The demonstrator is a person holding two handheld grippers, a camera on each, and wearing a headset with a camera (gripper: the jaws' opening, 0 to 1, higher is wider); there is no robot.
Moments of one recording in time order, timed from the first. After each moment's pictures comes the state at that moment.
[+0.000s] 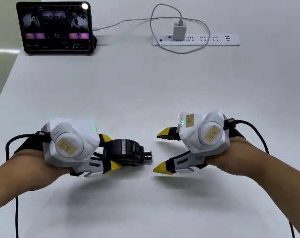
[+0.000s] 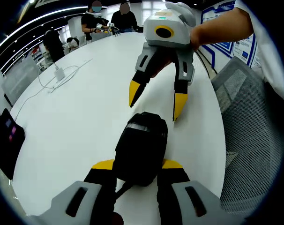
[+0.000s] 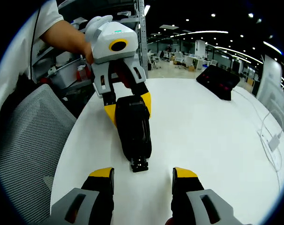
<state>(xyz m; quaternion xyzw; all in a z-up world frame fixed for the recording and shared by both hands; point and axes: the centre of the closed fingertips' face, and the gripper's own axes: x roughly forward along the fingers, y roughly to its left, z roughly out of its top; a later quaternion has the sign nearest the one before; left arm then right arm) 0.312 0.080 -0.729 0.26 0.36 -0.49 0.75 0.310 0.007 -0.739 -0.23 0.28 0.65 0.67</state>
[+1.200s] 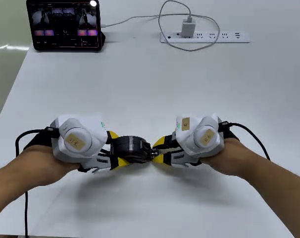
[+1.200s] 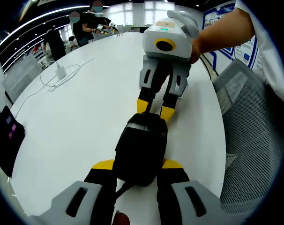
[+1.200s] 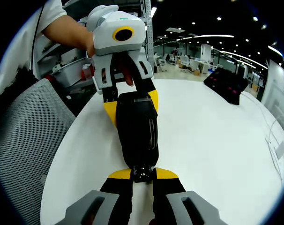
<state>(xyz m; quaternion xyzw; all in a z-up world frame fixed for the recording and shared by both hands) 0.313 0.079 -0.729 0.25 0.36 -0.49 0.76 0.307 0.027 -0.753 -0.23 0.26 0.67 0.66</state>
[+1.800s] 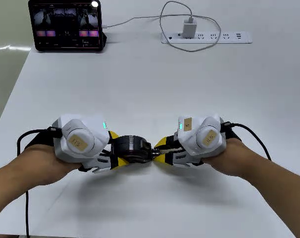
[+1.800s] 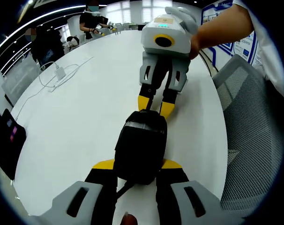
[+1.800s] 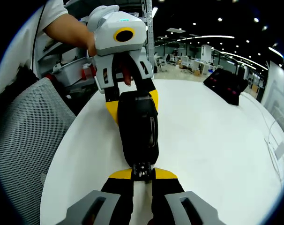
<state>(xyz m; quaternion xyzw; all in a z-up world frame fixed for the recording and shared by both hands) 0.314 0.083 -0.730 0.27 0.36 -0.49 0.75 0.308 0.024 -0.752 -0.23 0.26 0.67 0.66</state>
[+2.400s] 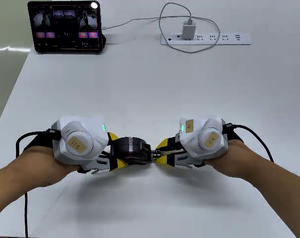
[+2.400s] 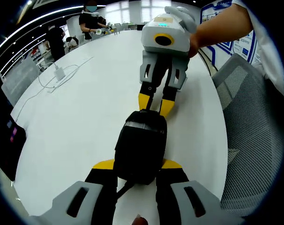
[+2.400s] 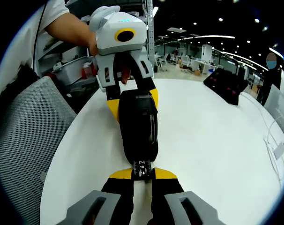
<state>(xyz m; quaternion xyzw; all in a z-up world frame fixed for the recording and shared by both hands) 0.314 0.082 -0.730 0.27 0.36 -0.49 0.75 0.308 0.019 -0.751 -0.24 0.26 0.67 0.66</state>
